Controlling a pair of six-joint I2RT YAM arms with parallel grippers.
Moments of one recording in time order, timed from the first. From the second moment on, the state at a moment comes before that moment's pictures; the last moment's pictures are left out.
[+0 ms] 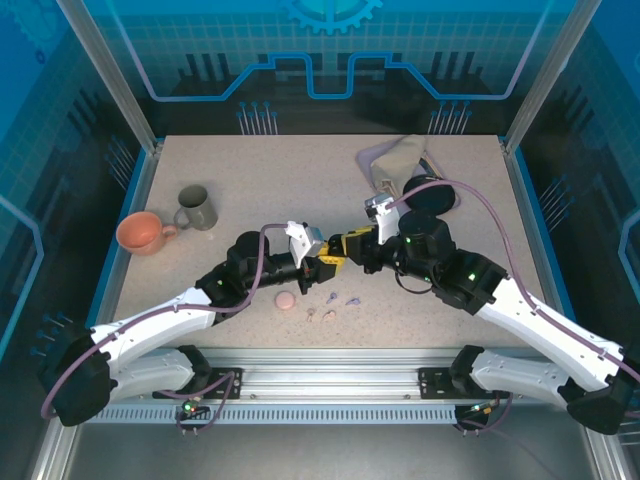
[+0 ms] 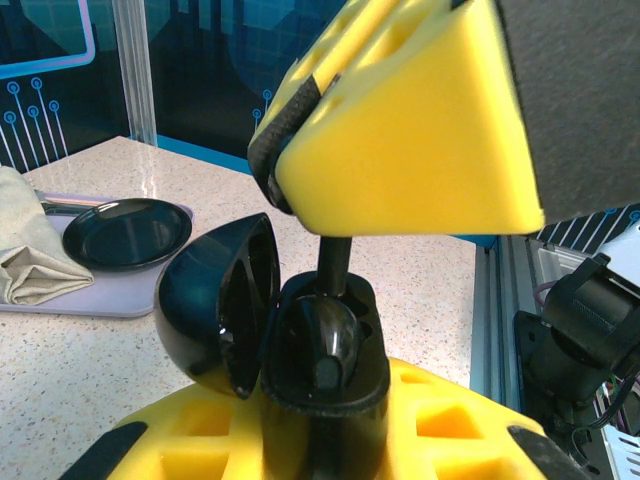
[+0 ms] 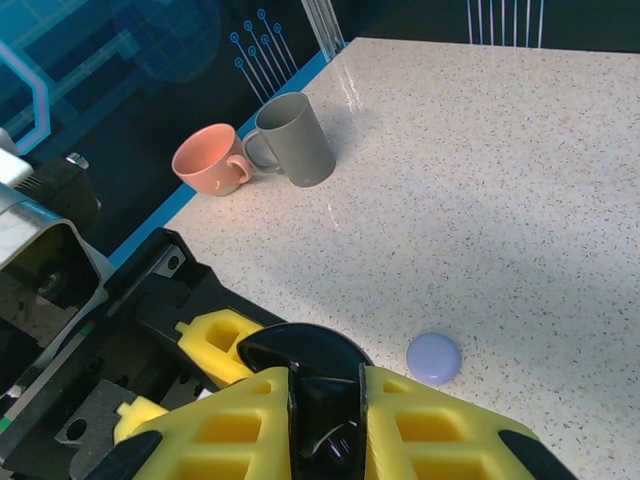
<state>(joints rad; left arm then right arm) -0.76 1.10 0.63 0.33 0.42 -0.08 0.85 1.00 1.03 -0.45 -0.02 0.39</state>
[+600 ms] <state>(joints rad) -0.76 1.10 0.63 0.32 0.42 -0.08 0.86 1.01 1.03 -0.47 -0.03 0.38</state>
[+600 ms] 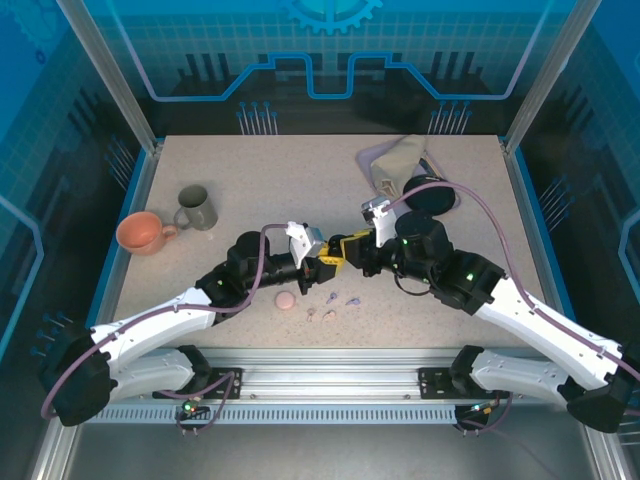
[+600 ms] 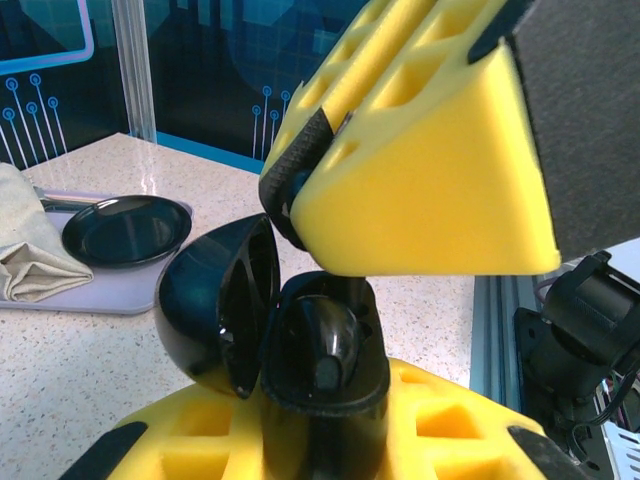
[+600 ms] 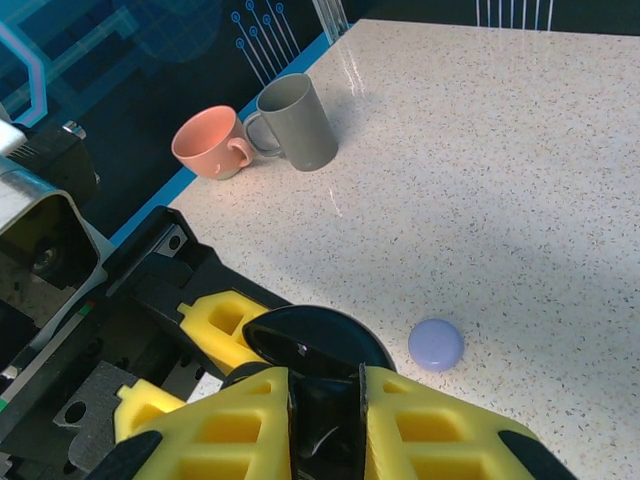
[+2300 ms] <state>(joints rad) -0.76 1.05 0.69 0.31 0.46 -0.01 0.45 1.18 1.18 -0.62 -0.96 0.29</state>
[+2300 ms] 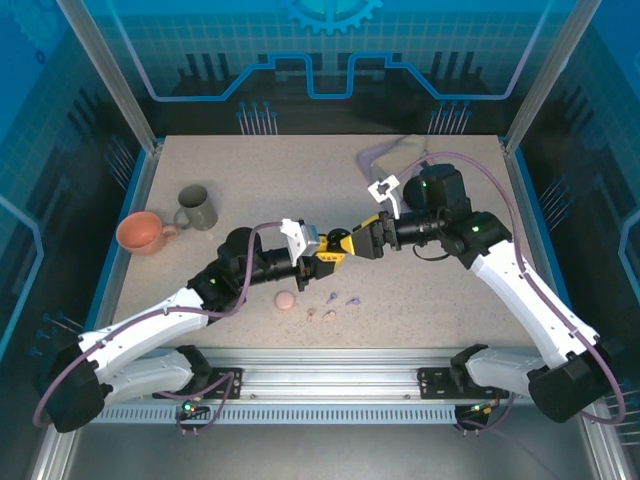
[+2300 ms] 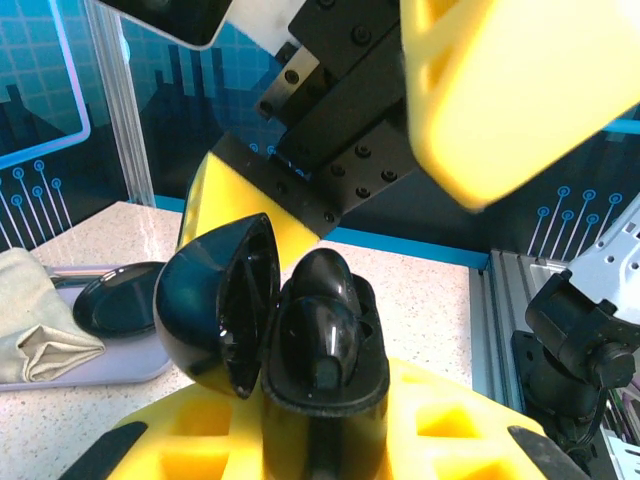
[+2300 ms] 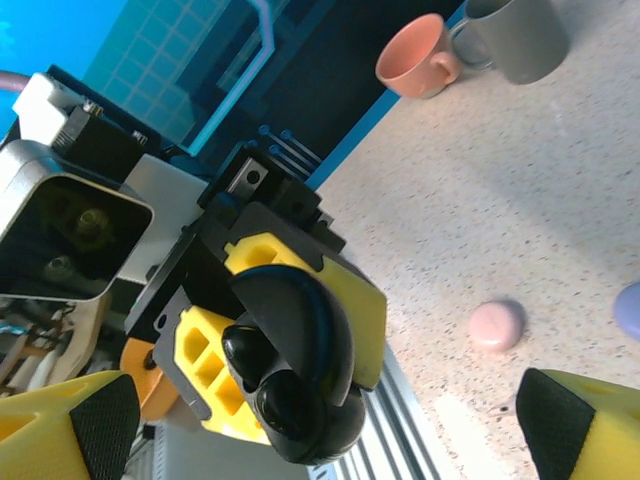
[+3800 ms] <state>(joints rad) -0.76 1.04 0.75 0.16 0.48 0.07 0.48 1.04 1.26 -0.72 -0.77 -0.20</state>
